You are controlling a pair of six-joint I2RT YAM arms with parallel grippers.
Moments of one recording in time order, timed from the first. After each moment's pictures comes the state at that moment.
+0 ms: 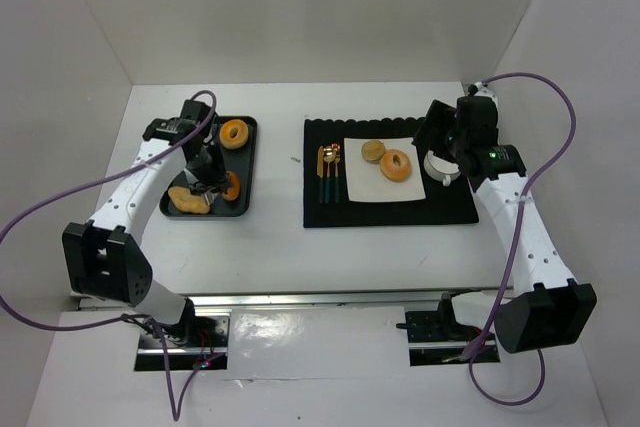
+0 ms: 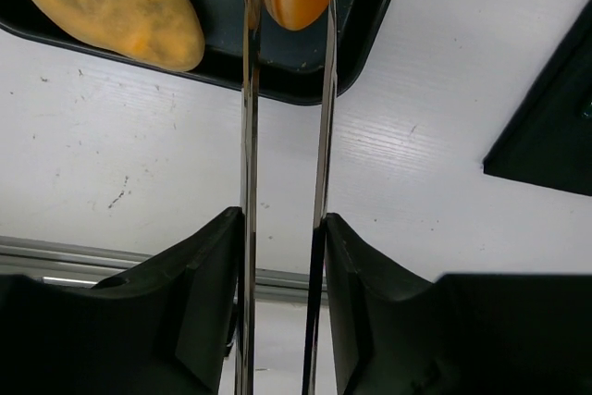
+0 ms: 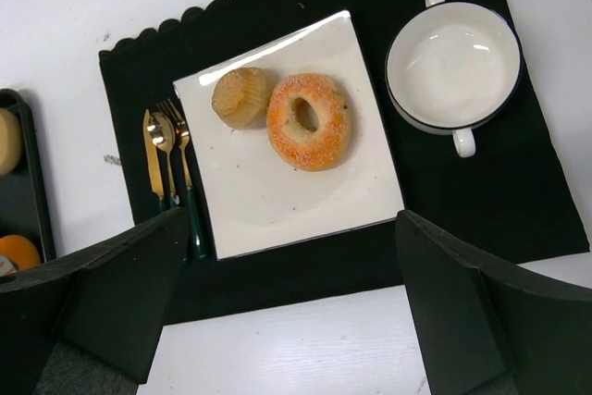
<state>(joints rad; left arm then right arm) -0.16 1.50 1.39 -1.14 -0.06 -0.50 0.10 1.20 1.23 -0.63 0.12 0.48</state>
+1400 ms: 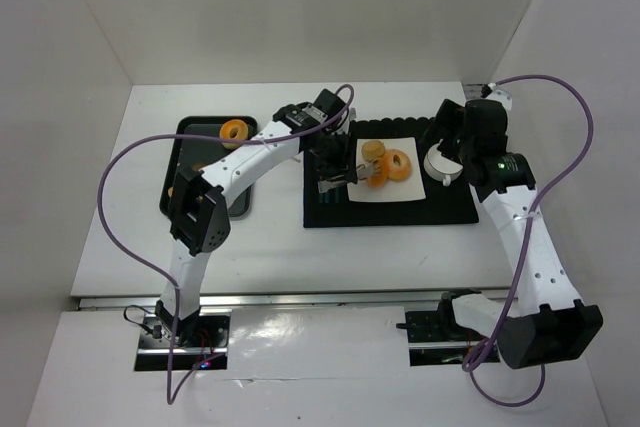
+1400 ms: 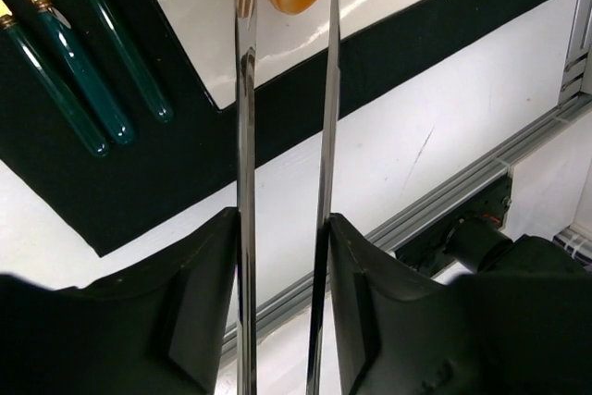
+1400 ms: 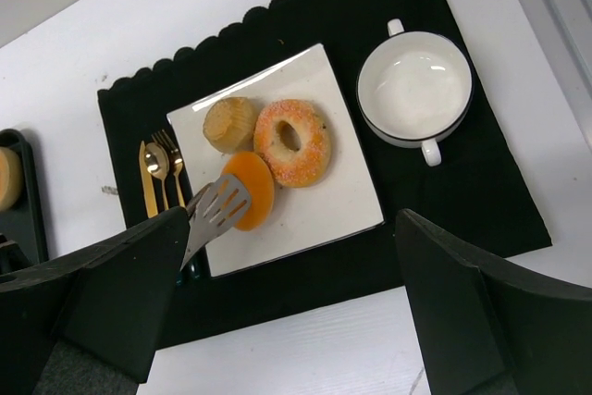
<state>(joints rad) -0.68 2.09 2.00 -0.92 0.29 -0.56 0.10 1.12 1.22 -0.64 0.21 0.48</state>
